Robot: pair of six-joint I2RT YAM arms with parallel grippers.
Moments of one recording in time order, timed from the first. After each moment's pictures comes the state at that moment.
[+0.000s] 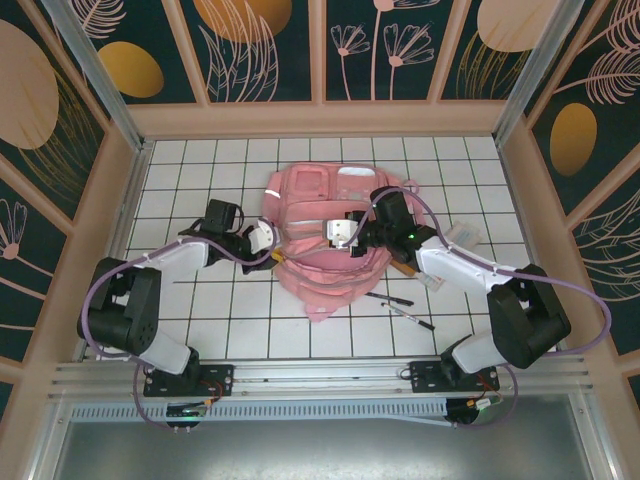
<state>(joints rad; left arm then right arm) -0.28 1.56 0.79 -0.25 0.75 0.85 0.59 1.43 0.85 0.01 -0.56 -1.01</state>
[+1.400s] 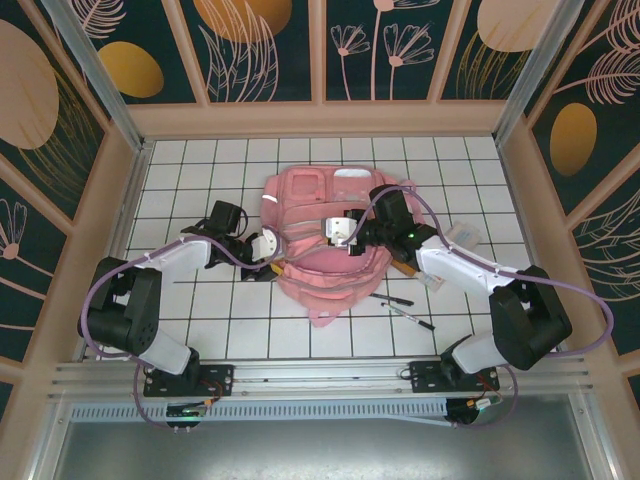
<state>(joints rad) -0.31 1.54 0.80 -0.40 0.75 0.96 0.60 1.43 0.87 0.01 -0.57 -0.98</state>
